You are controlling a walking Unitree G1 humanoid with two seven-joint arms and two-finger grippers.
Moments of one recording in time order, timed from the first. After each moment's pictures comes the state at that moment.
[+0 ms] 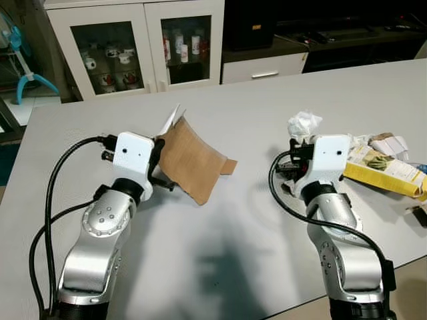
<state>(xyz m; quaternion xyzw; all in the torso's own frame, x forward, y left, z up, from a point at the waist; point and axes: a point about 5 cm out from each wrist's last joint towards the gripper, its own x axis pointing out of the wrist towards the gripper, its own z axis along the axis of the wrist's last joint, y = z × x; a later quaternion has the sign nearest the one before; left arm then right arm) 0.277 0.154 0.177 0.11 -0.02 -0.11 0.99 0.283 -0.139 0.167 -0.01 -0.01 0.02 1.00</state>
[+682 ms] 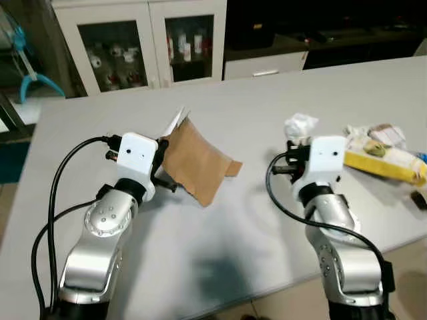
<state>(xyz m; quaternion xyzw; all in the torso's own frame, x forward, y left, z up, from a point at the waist) 0.281 0.151 0.177 0.12 -0.02 -0.12 0.98 0.280 -0.133 0.167 -0.01 -0.01 0.03 1.00</state>
